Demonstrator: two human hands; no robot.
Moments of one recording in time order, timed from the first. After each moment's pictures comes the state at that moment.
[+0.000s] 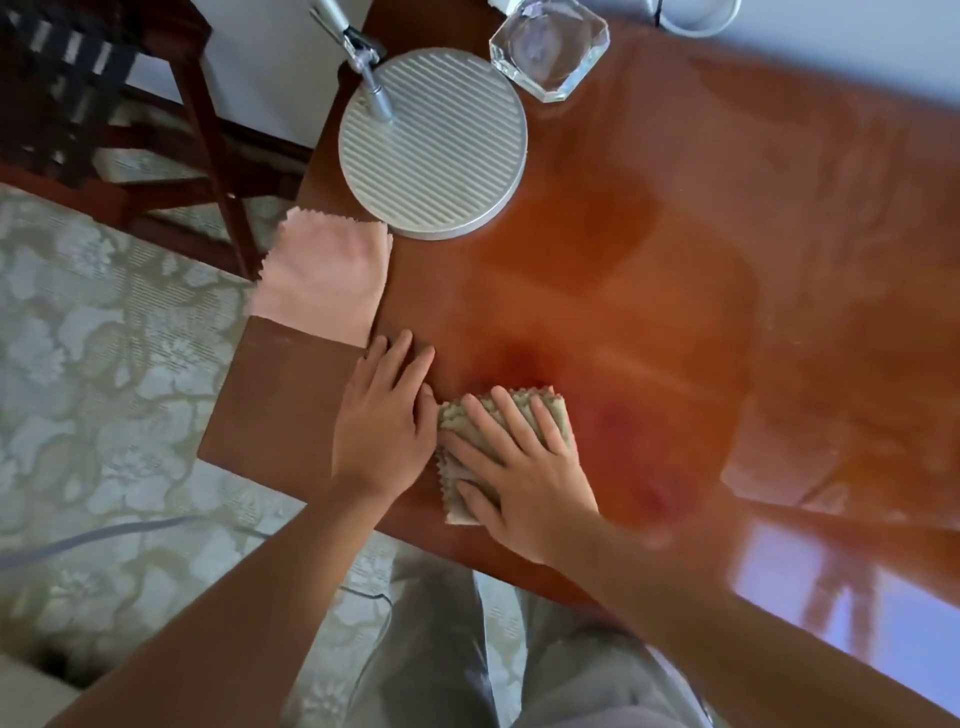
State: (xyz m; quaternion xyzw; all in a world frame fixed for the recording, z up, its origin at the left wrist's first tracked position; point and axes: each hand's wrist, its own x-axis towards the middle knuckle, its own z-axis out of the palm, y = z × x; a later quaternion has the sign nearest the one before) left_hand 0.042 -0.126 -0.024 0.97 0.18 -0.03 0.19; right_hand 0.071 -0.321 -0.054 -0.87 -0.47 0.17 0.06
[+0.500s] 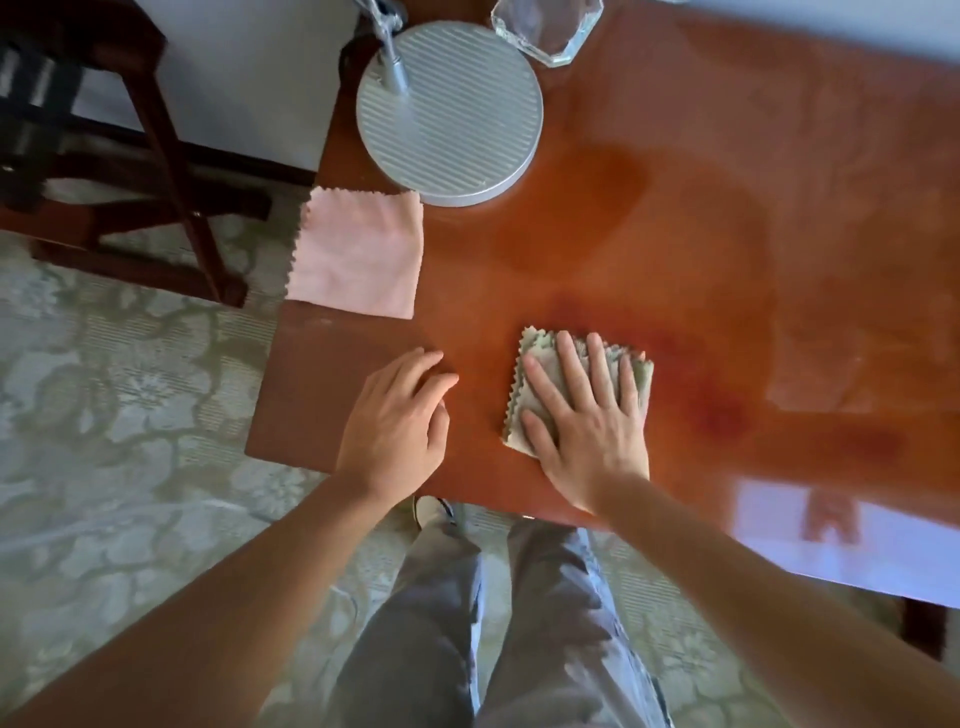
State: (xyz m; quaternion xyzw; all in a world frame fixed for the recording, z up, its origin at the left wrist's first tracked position) left_hand -0.010 -0.067 -0.040 0.98 -0.03 0.04 0.19; right_hand 0.042 -0.300 -0.059 -0.96 -0.24 0.11 0.04
